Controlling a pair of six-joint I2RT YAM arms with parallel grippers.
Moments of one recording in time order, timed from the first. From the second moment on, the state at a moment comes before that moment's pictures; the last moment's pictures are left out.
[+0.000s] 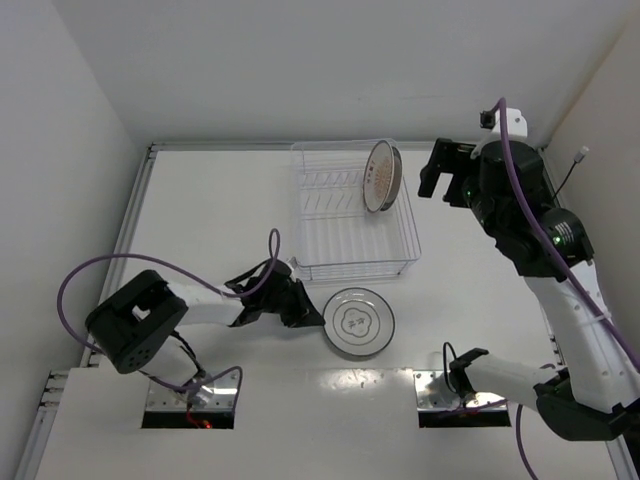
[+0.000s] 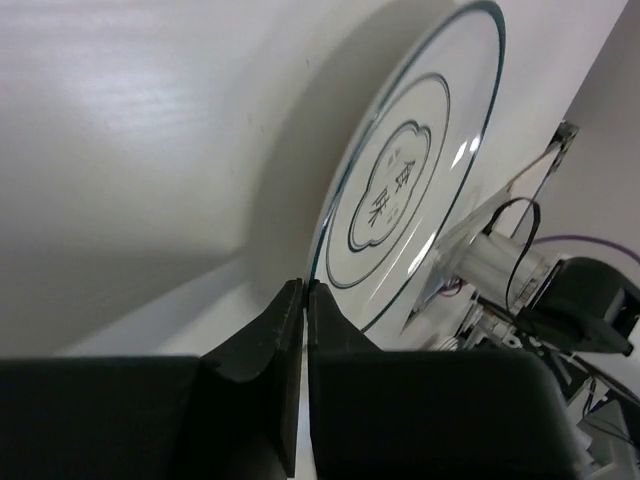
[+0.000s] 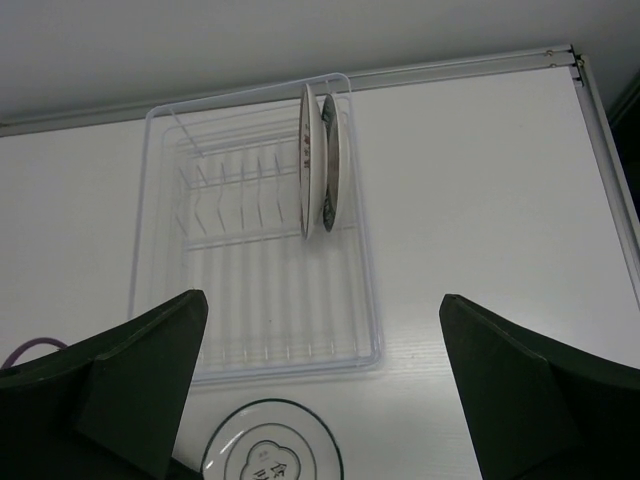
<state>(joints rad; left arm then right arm) -0.74 1.52 0.46 0.31 0.38 -1.17 0.45 1.12 1.61 -0.85 0.42 0.32</state>
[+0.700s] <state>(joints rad) -0.66 1.04 1.14 -0.35 0.21 -0.94 0.42 1.08 1.25 -0.73 -0.06 0.37</state>
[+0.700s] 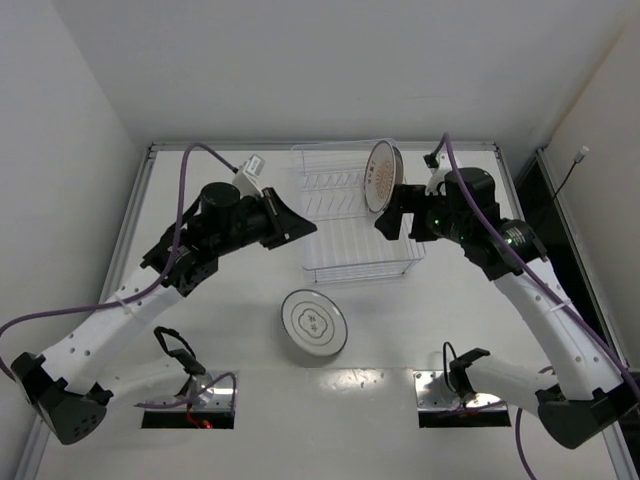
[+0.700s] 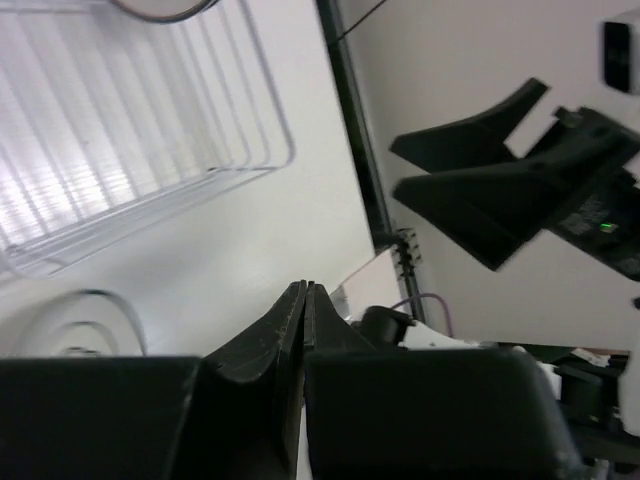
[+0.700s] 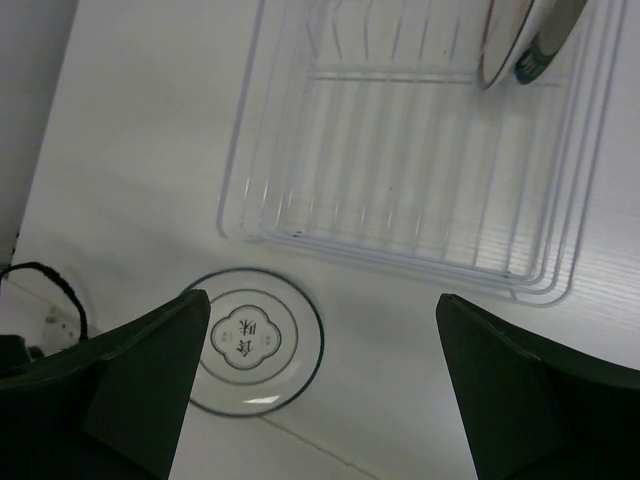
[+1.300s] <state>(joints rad) -0.58 1.05 0.51 -0.26 0.32 -1.04 0.41 1.07 1.02 -0.60 -0.36 0.41</state>
